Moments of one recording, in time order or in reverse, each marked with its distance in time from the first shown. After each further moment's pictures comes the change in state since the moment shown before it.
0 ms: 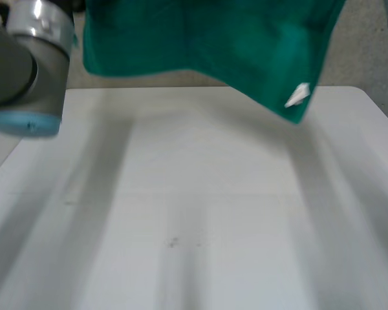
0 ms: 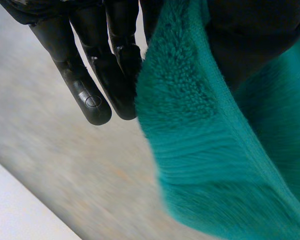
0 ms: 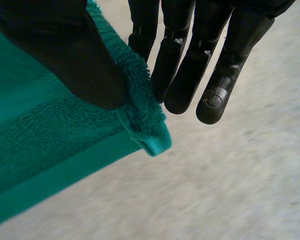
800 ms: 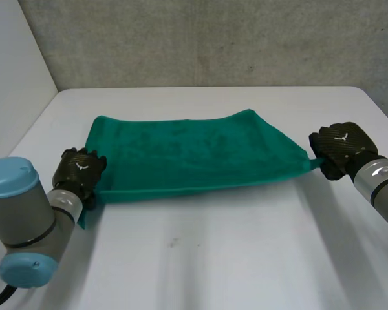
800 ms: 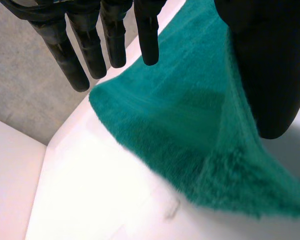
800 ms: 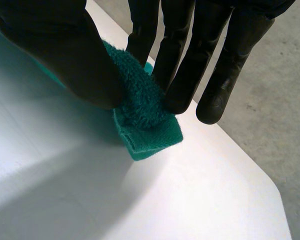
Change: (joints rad) left arm 0.154 -0.072 -0.768 0.047 0.008 -0.126; right arm -0.148 -0.145 0.929 -0.016 -0.165 0.000; left_hand -0.749 -0.847 -0.837 -0.847 -0.805; right_hand 0.000 0.000 0.004 0.000 0.000
